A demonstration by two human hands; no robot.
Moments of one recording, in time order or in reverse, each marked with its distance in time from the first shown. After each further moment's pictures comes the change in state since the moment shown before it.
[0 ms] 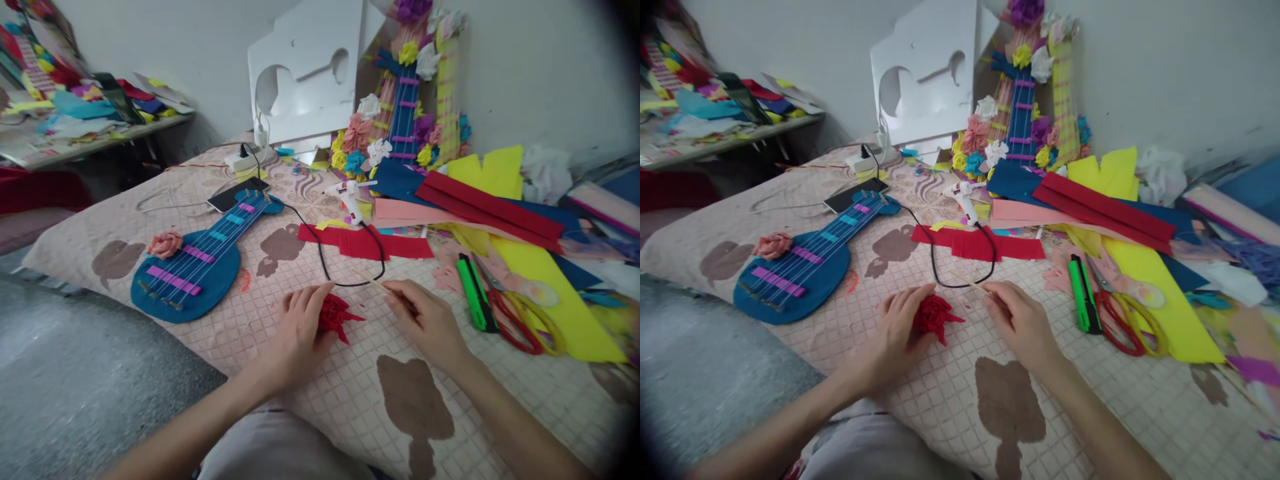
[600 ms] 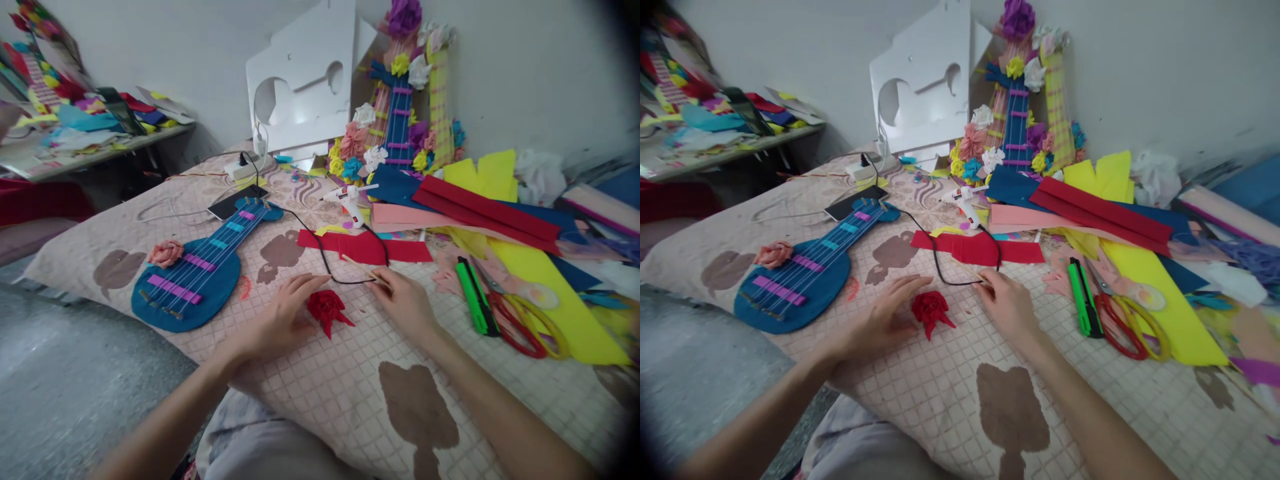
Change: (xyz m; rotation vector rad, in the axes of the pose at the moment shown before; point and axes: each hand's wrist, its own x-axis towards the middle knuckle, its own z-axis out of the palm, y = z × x) left_hand 0.022 -0.037 -0.039 -0.154 -0.187 0.172; right_hand 0.031 0.021 0.031 -0.227 0.042 0.066
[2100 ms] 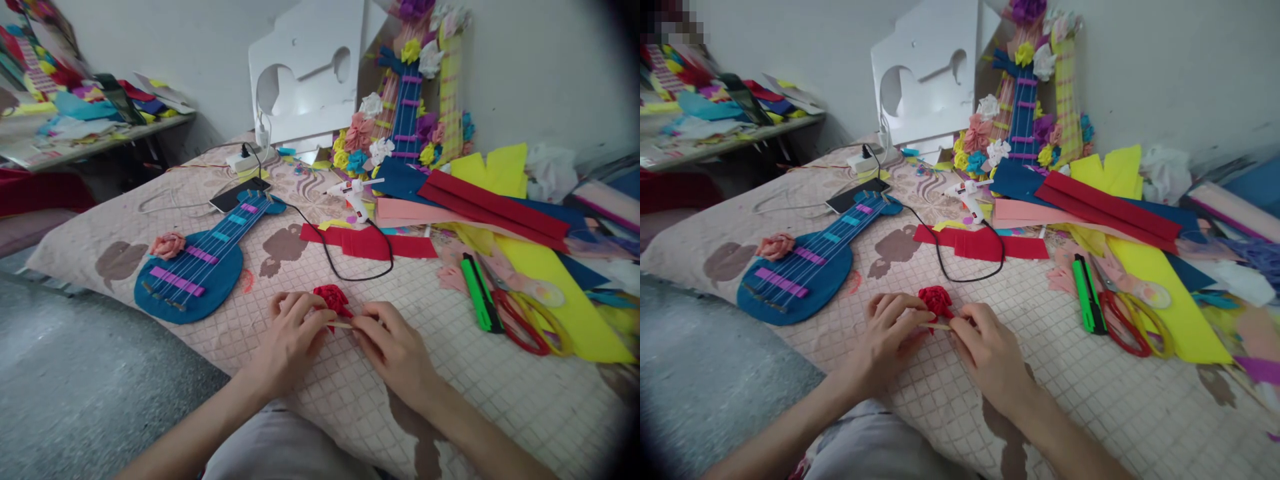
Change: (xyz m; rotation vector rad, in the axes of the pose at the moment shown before) left_hand -0.021 0.029 0.035 0.299 0.275 -0.002; right_hand -0.057 -0.058 -0.011 0.118 -0.059 -0.276
